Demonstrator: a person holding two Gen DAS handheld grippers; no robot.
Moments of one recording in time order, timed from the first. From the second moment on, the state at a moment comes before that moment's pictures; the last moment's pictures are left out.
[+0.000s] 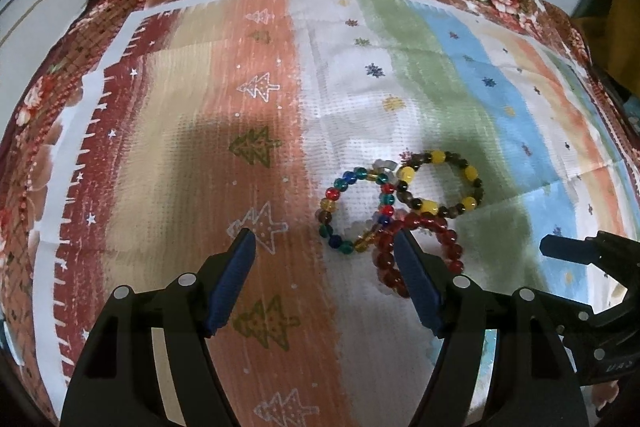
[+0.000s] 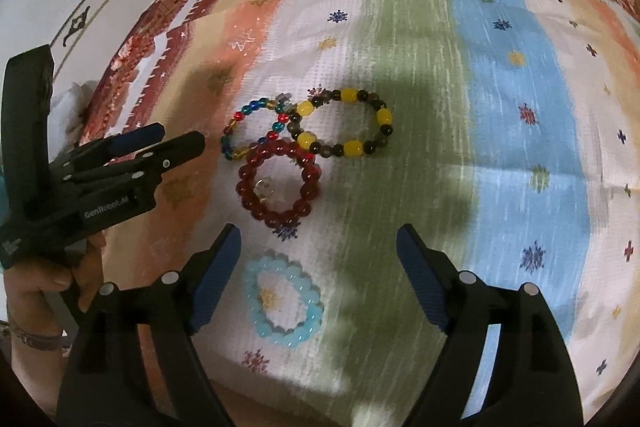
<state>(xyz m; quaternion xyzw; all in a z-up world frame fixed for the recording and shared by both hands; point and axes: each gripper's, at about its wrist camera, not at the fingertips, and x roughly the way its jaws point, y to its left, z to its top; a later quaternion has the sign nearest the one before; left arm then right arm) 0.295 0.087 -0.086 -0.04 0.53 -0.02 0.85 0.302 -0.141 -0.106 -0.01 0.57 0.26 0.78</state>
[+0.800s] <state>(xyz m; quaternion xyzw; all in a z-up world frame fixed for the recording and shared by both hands) 0.323 0.093 -0.133 -0.03 0.56 -0.01 0.83 0.336 -0.111 -0.151 -0.05 0.60 0.25 0.76</state>
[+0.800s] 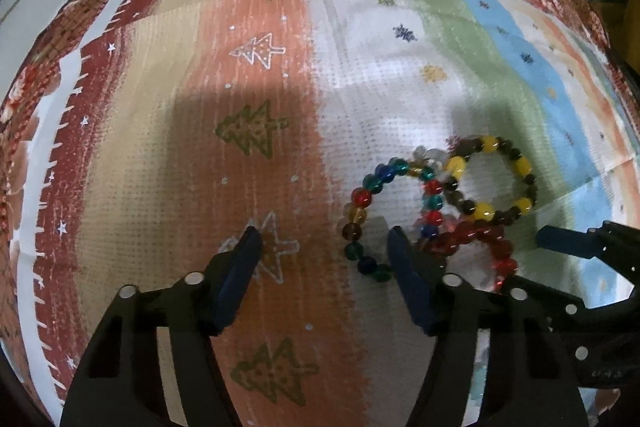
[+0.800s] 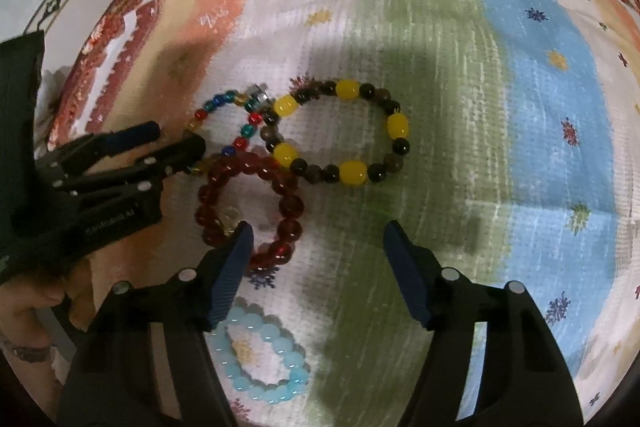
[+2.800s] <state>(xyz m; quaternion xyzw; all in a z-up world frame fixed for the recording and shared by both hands) 0.245 0.067 -0.054 -0.04 0.51 -0.05 0.86 0.265 -0.150 -0.052 -0.04 0.52 0.24 0.81</state>
